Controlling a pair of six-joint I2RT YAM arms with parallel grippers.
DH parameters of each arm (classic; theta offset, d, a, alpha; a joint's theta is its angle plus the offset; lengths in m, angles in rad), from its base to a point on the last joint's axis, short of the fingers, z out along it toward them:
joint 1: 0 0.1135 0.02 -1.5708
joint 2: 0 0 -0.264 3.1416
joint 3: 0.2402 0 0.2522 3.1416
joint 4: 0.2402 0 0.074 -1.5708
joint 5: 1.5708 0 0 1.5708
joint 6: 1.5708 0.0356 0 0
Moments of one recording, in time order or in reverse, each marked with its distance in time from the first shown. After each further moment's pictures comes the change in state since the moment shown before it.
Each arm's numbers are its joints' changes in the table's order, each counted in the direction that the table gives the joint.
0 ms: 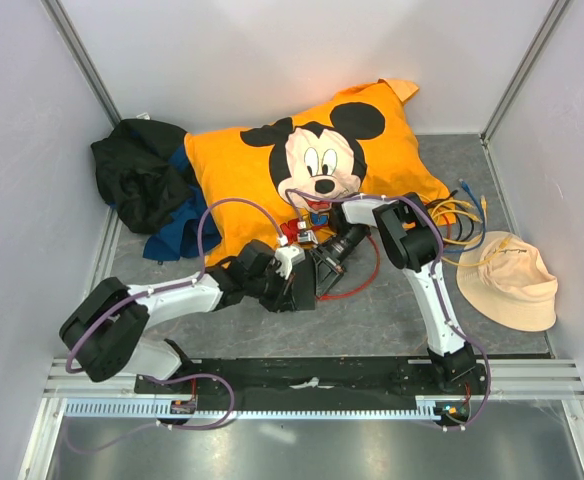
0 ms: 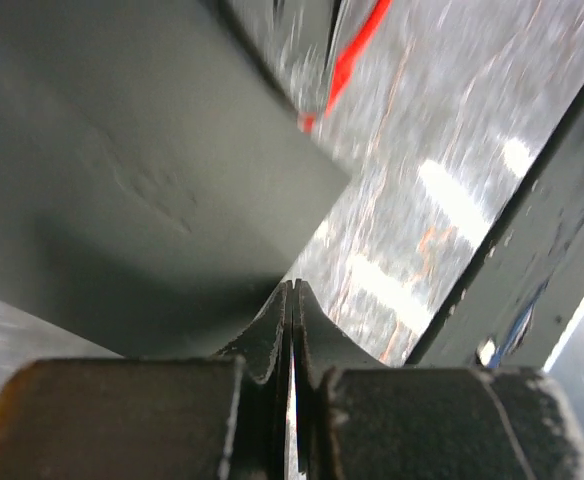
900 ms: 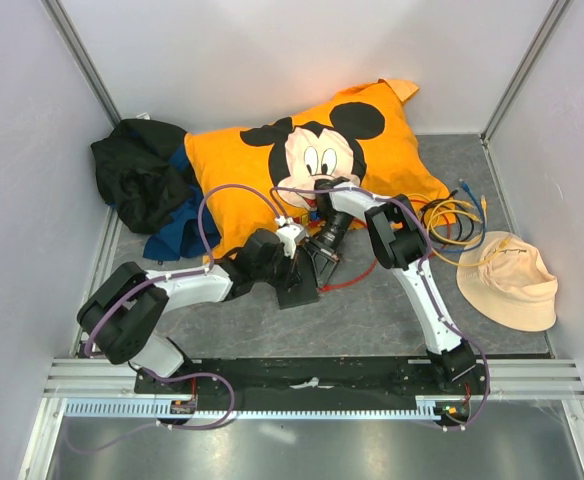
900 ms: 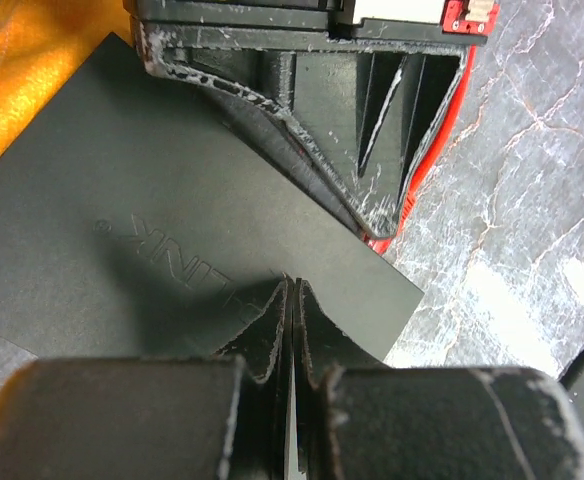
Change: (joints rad) left arm 0.021 0.117 0.072 -0.198 -0.214 -0.037; right arm 0.023 0.161 0.378 0.290 0.187 -0.152
